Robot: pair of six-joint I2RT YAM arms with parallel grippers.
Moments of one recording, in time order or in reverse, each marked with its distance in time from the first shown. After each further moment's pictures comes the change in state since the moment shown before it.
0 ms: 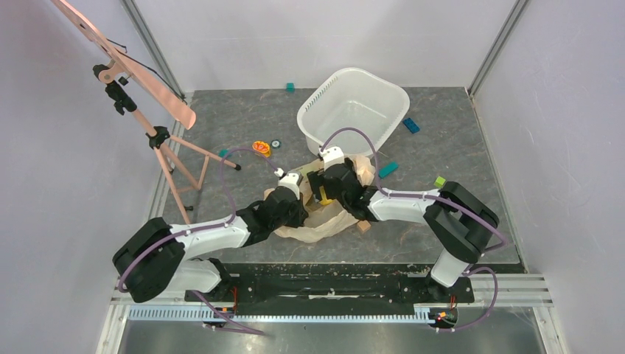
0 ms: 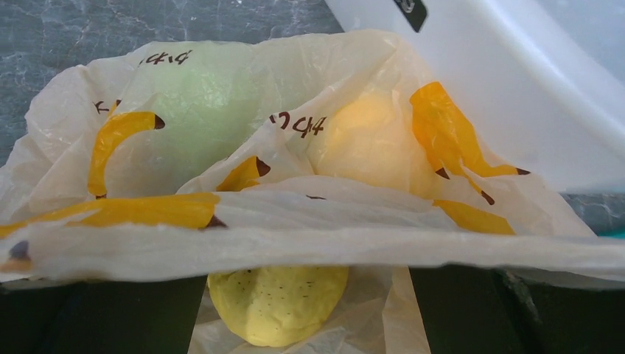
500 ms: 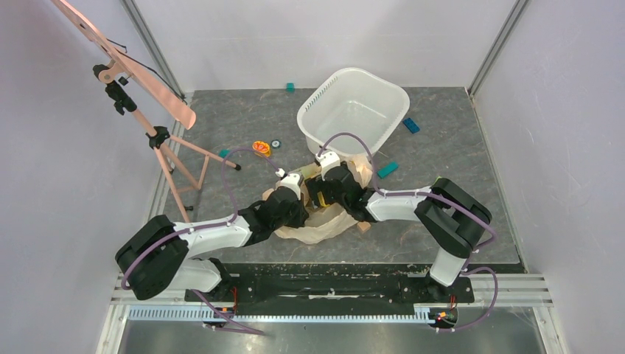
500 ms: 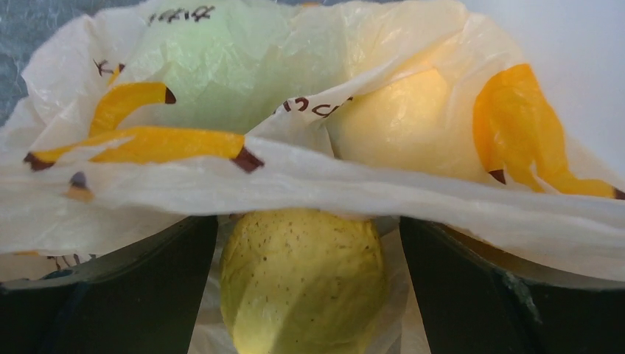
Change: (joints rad) left arm 0.000 0.031 0.000 0.019 0.007 0.000; right arm -0.014 0.066 -0.009 0.063 -0.167 -0.025
